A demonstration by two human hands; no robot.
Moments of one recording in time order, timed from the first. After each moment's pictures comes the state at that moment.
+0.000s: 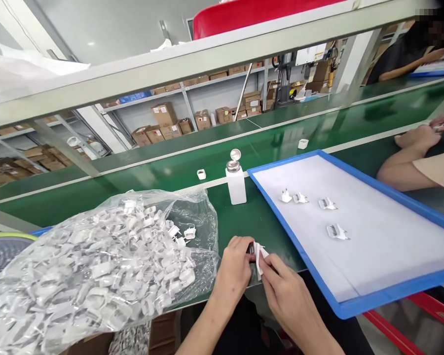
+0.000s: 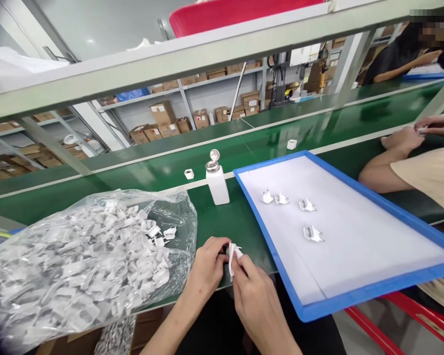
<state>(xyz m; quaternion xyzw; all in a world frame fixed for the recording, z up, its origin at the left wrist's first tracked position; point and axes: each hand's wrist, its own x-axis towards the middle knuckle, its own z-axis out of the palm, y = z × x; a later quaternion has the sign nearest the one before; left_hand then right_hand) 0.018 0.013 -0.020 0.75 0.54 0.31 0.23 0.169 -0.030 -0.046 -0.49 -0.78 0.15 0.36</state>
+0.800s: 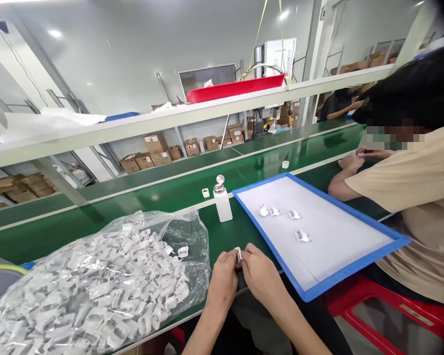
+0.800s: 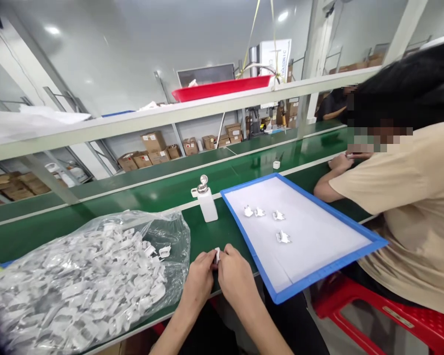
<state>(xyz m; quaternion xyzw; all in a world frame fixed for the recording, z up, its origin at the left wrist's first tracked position) 0.015 0.008 -0.026 0.79 0.50 0.34 0.13 0.155 -0.004 -0.001 -0.55 -0.72 0.24 0.36</state>
